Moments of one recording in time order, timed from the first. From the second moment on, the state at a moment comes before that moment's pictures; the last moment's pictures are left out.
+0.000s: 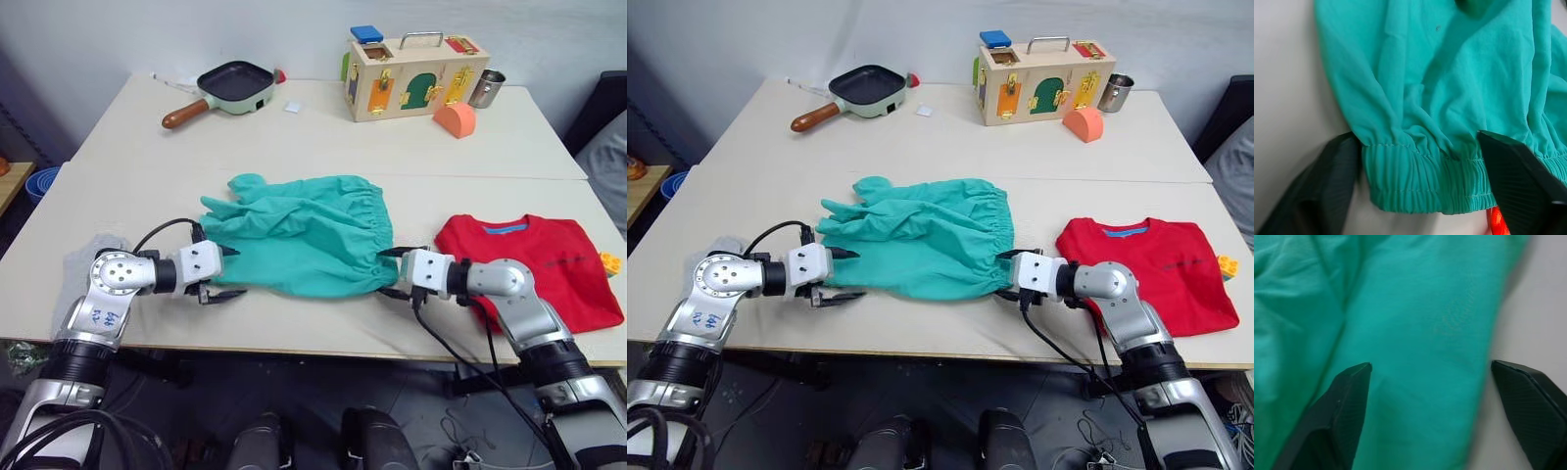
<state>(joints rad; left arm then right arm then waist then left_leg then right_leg) -0.47 0.74 -0.07 0.32 0.01 -0.12 -0.96 -0.52 -0.63 0.19 0.32 -0.05 -0.26 1.01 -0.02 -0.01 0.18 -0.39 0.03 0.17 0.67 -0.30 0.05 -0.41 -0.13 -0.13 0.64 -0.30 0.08</state>
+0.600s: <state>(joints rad) -0.33 0.90 0.08 0.01 -0.44 0.52 -1.26 -0.51 -0.68 0.12 0.23 0.17 -0.13 1.19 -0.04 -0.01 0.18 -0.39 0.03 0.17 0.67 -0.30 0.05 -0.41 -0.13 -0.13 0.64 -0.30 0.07</state>
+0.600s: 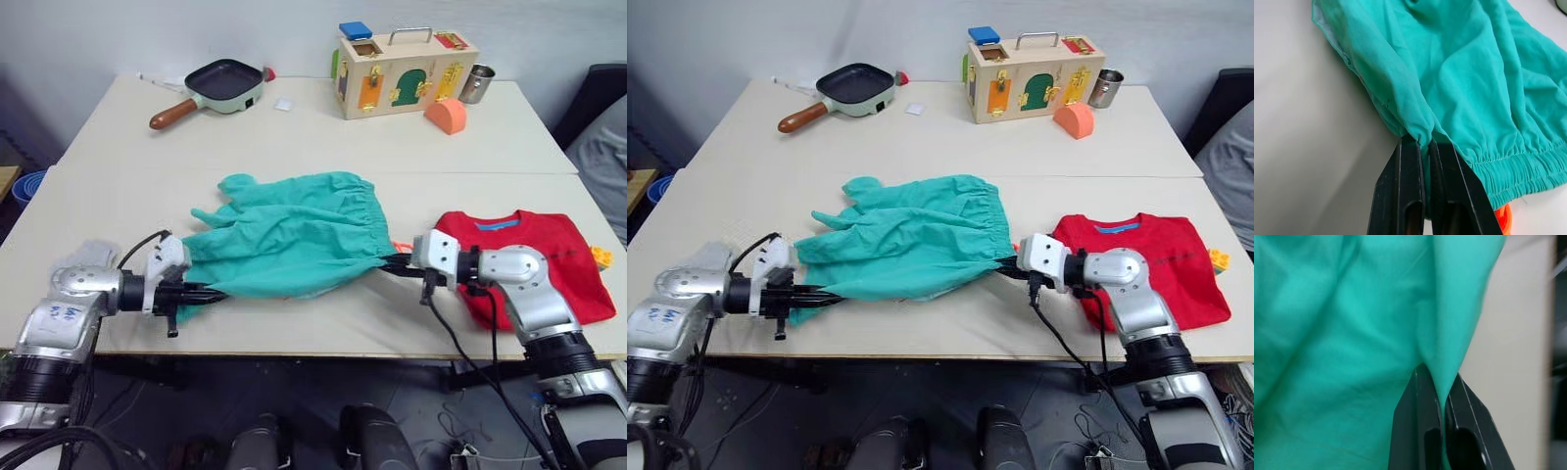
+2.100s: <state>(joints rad) 0.09 0.88 0.09 -0.26 -0.37 0.11 -1.25 -0.31 -0.75 0.07 0.27 0.26 -0.19 1.29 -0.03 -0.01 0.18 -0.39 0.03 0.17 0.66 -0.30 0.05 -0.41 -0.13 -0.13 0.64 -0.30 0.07</state>
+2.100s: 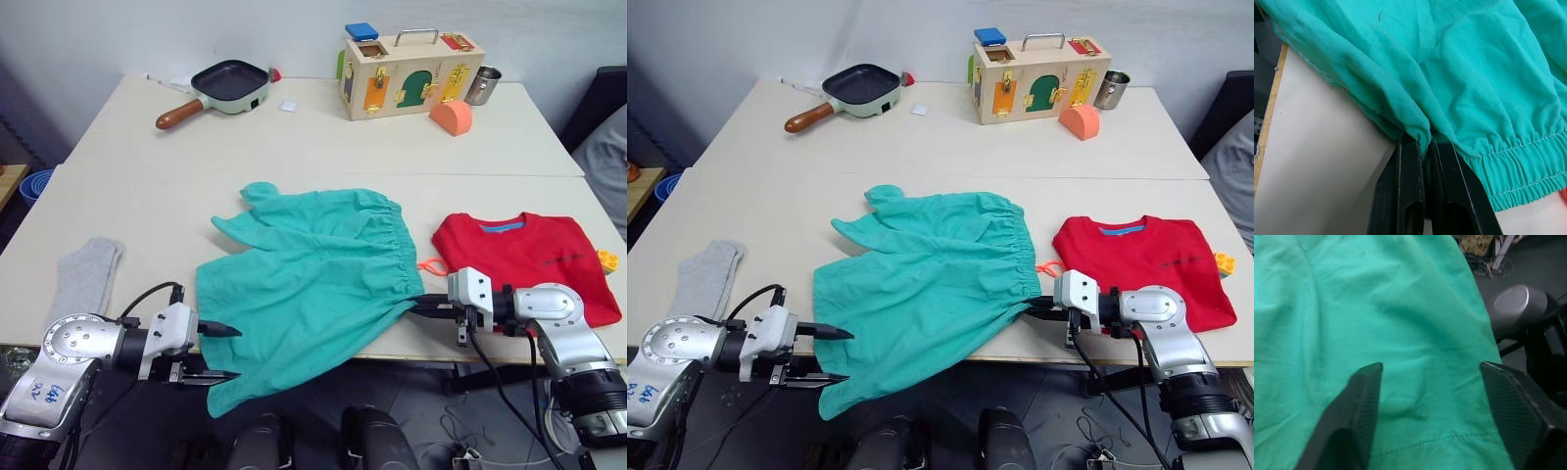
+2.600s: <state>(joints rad) 0.31 0.84 0.18 -0.33 -0.37 -0.09 -1.24 -0.31 -0.74 0.07 0.27 0.26 -0.19 1.29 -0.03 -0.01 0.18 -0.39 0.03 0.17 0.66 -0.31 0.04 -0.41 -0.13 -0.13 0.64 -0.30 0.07</state>
